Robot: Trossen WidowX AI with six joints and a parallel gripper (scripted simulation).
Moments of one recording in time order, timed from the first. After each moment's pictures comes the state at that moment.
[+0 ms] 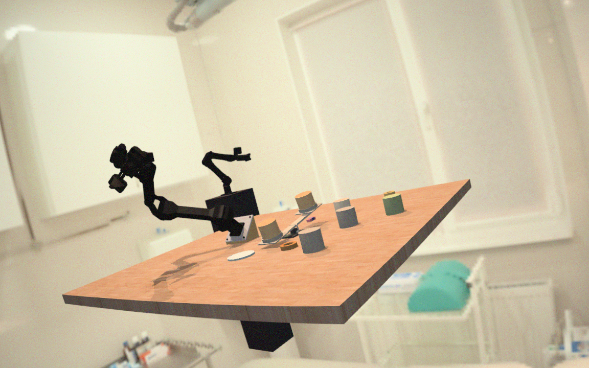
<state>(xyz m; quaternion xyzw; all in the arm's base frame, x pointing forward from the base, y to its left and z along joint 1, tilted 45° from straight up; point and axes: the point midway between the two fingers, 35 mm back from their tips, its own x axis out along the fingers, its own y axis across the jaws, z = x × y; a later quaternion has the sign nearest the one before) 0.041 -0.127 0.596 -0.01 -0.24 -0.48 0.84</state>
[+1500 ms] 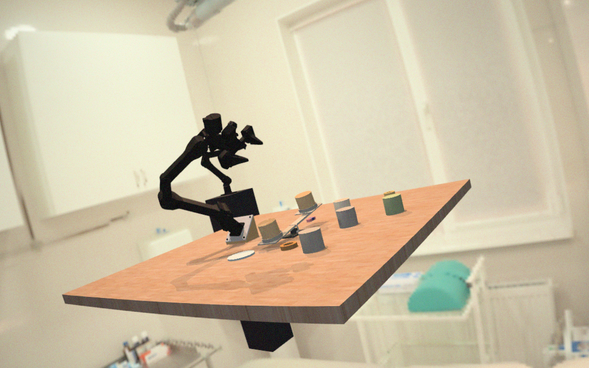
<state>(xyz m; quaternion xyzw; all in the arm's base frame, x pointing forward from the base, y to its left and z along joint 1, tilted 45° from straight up) 0.284 0.141 0.324 -0.10 0.17 -0.08 0.98</state>
